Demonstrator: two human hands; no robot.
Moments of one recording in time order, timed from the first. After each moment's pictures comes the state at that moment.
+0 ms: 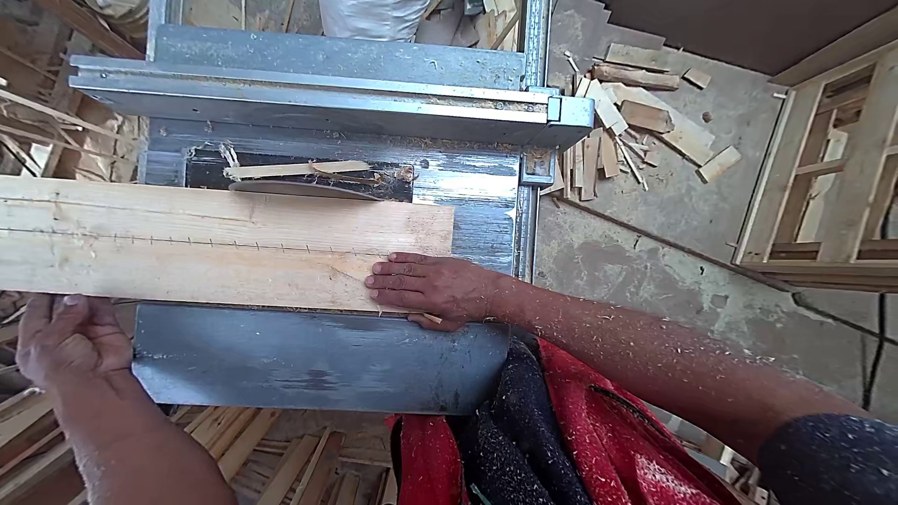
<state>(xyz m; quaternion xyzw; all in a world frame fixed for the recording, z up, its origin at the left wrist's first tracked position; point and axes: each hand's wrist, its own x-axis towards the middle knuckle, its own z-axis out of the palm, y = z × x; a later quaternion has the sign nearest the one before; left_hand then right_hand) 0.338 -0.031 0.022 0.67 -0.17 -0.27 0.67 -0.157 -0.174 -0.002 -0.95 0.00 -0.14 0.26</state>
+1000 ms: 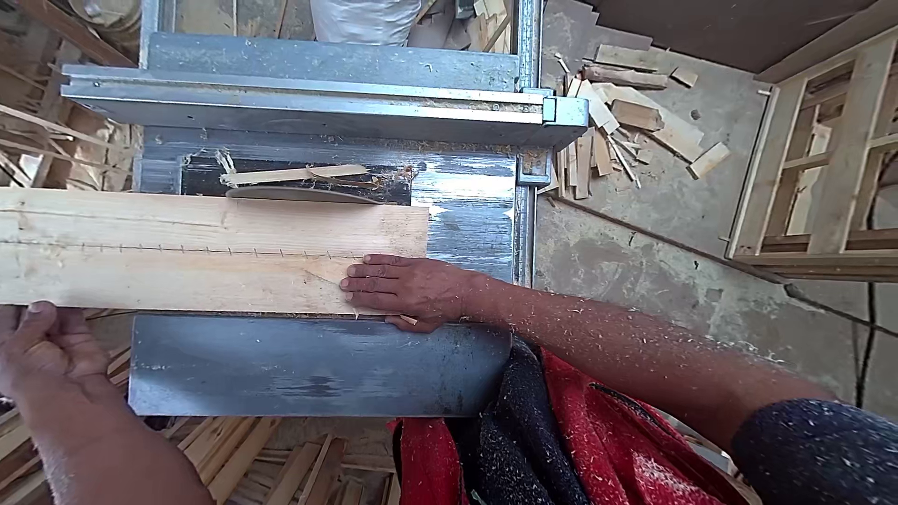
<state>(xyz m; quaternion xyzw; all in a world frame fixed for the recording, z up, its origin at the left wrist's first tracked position) 0.380 -0.034 0.009 0.65 -0.17 -0.27 0.69 -0.121 -0.174 -0.002 -0.95 0.00 -0.15 0.26</state>
